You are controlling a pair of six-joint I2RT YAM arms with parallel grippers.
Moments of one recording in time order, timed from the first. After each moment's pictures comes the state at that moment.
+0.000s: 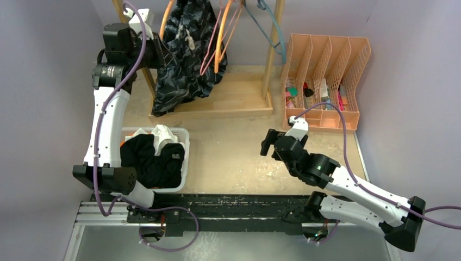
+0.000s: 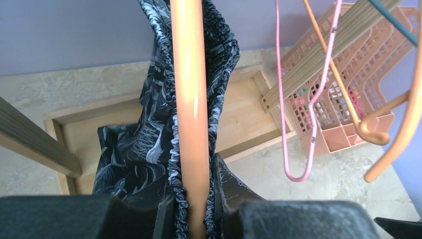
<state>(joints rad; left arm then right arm) -0.06 1.56 1.96 -0.73 0.36 -0.18 0.95 0.84 0.74 -0.60 0.69 0.81</state>
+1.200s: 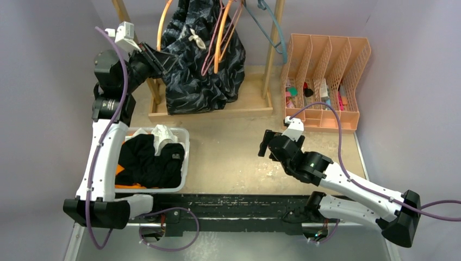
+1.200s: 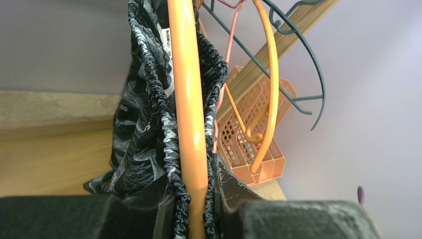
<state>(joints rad) -0.06 1.25 1.51 -0.22 0.47 -0.62 0.95 0.91 0.74 -0.61 0.69 0.85</state>
